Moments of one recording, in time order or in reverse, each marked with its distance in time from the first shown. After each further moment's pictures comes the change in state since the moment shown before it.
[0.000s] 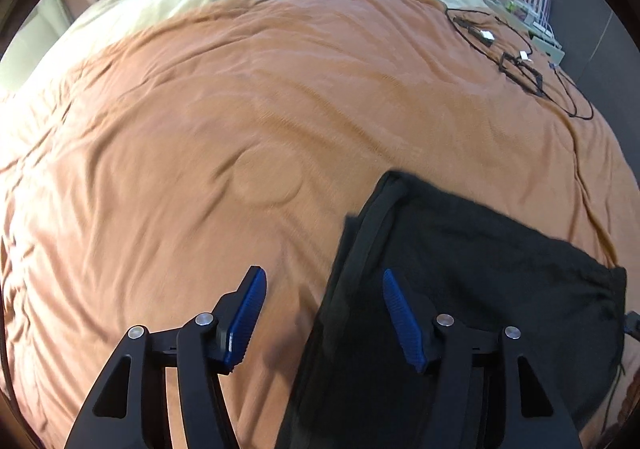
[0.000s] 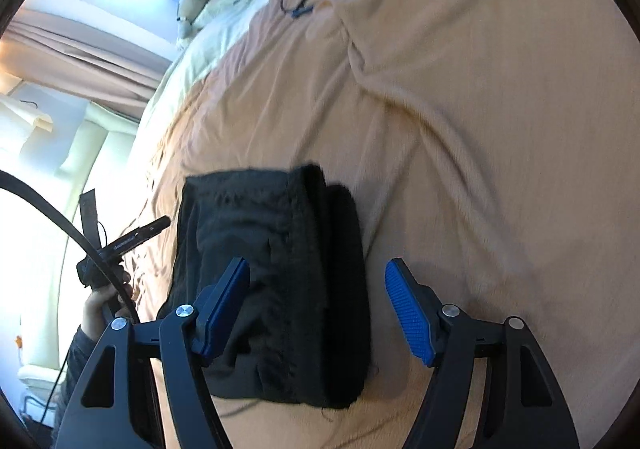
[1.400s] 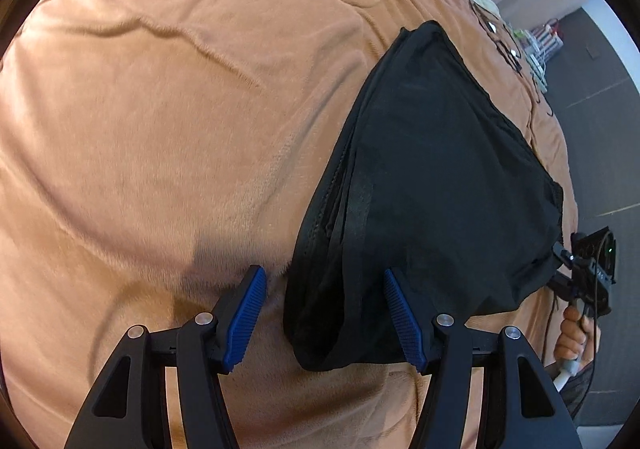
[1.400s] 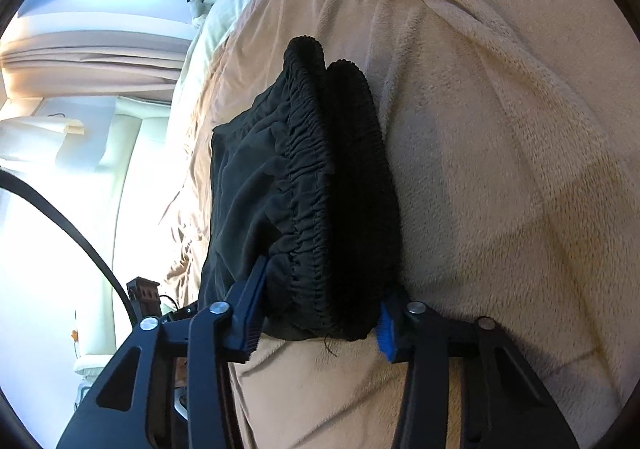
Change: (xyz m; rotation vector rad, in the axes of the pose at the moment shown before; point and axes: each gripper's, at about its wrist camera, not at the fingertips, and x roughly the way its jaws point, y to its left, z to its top) left arm -0.036 0.072 -0.177 -0.313 0.194 -0.314; right arm -0.003 -0.063 -0.008 0.097 0.143 0.209
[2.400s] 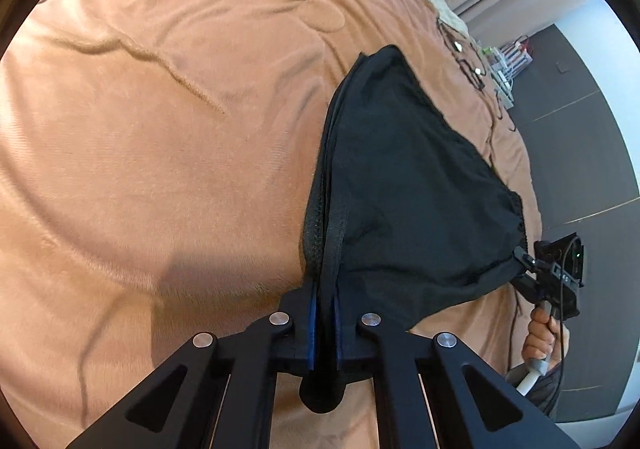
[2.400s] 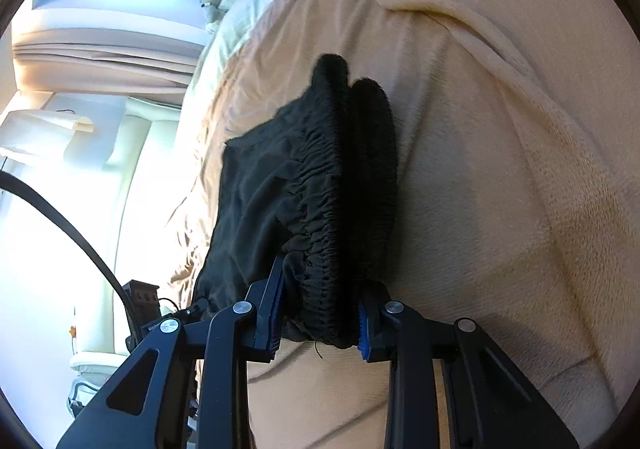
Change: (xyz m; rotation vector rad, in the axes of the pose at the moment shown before) left arm -0.023 -0.010 -0.002 0.011 -0.058 -0.130; right arm -0.015 0.017 -0.008 -0.036 -0.042 0.022
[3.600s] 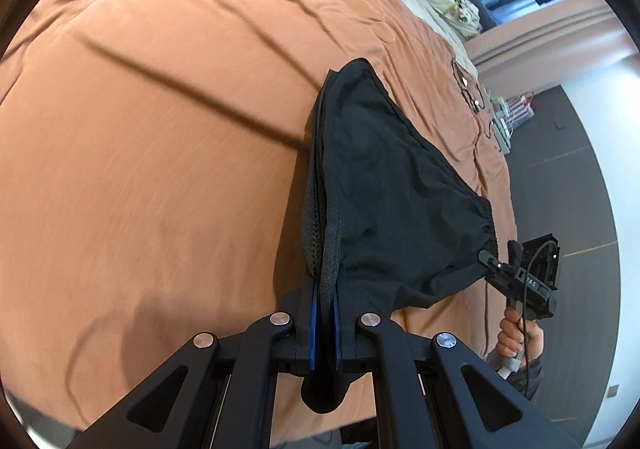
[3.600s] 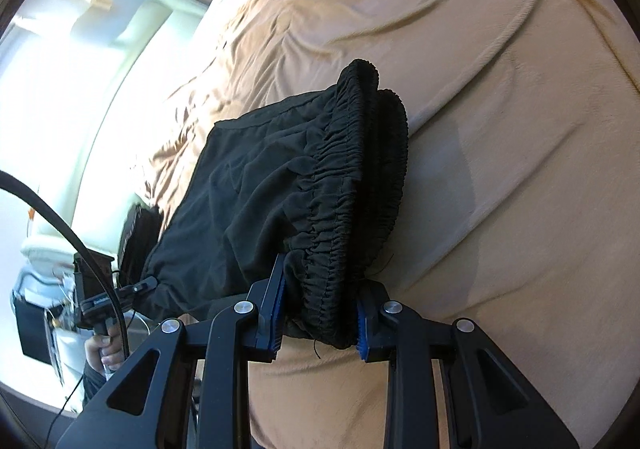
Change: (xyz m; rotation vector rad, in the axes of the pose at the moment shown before) left arm -0.116 0.050 -0.183 -0.230 -0.121 -0.042; right arm 0.064 0.101 -0.074 -0.287 0.231 -0.122
